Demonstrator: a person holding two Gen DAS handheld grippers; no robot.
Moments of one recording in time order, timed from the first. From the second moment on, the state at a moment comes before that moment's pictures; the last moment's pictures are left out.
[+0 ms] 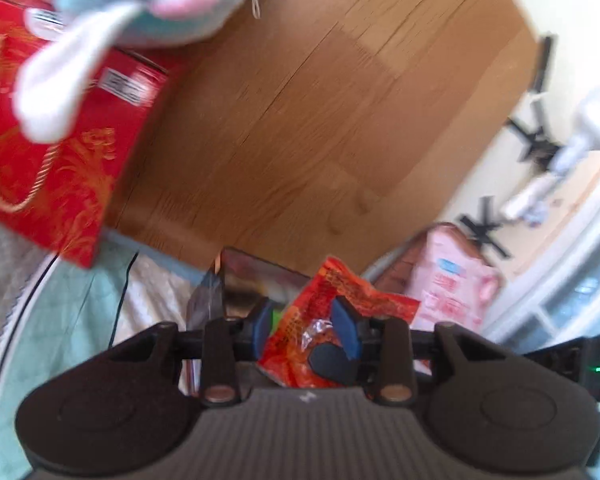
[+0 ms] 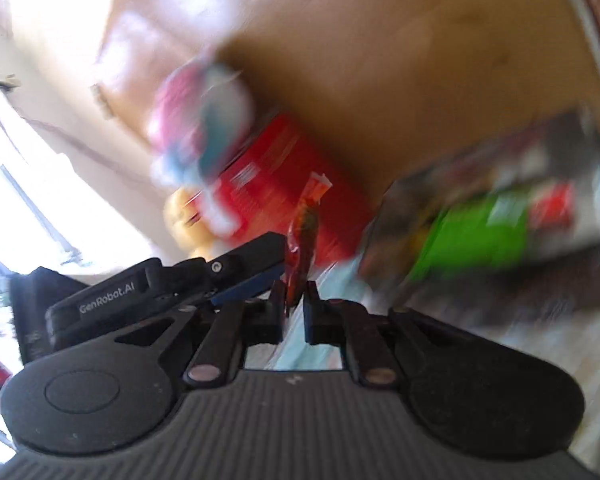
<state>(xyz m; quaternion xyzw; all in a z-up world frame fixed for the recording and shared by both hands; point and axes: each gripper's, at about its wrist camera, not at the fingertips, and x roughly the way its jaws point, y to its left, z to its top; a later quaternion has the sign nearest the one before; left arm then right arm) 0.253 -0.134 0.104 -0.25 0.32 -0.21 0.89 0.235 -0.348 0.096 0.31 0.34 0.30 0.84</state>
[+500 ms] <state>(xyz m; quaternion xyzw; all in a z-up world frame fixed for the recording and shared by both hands) 0.226 -0.130 0.088 -0.23 0.32 -0.16 0.91 0.243 -0.369 0.081 0.20 0.34 0.24 0.89</state>
